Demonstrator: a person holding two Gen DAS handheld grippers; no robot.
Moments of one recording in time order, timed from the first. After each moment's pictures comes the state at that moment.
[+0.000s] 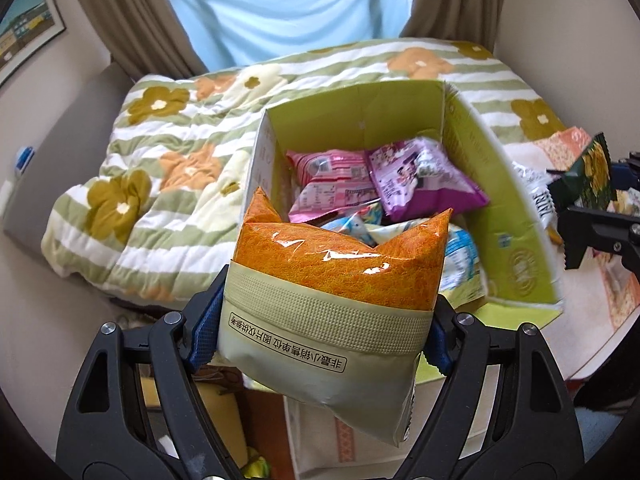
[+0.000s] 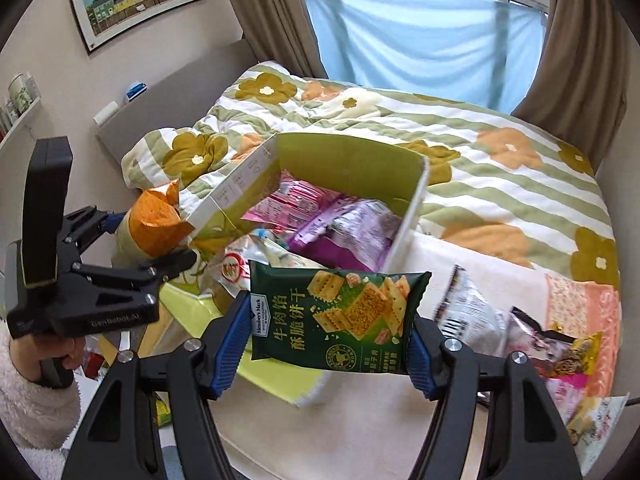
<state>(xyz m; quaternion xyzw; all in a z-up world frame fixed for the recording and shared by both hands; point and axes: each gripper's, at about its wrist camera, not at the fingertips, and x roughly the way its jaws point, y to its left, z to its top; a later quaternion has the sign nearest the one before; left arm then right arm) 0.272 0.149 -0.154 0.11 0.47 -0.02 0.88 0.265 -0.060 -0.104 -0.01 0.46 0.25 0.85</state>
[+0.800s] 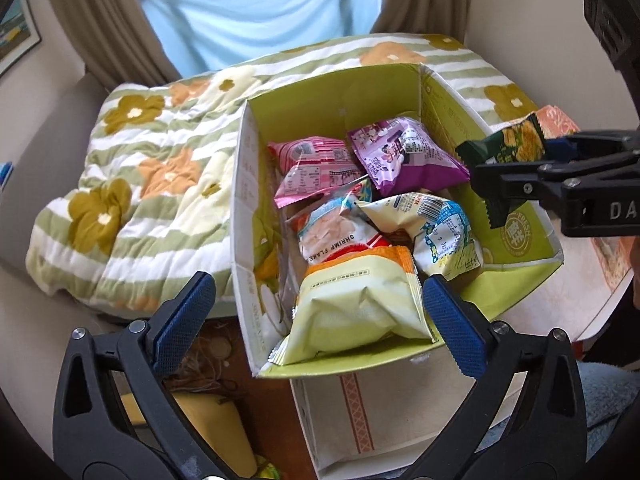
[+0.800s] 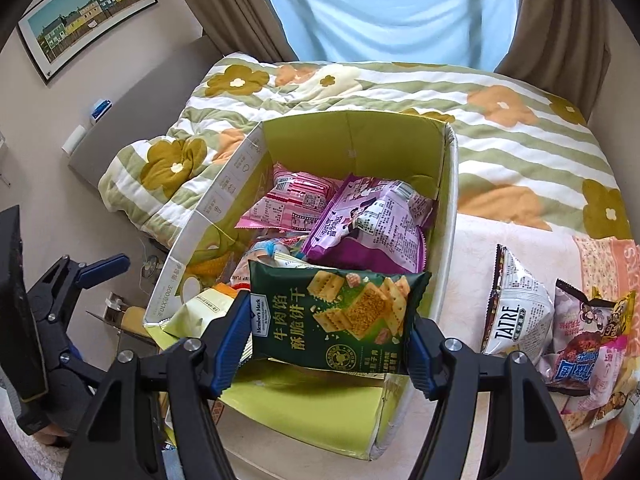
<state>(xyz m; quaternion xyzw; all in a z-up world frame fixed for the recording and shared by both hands) 0.249 0.166 -0.157 0.11 0.47 -0.07 0.88 0.288 -0.025 -0.125 0.04 0.50 0.21 0.84</state>
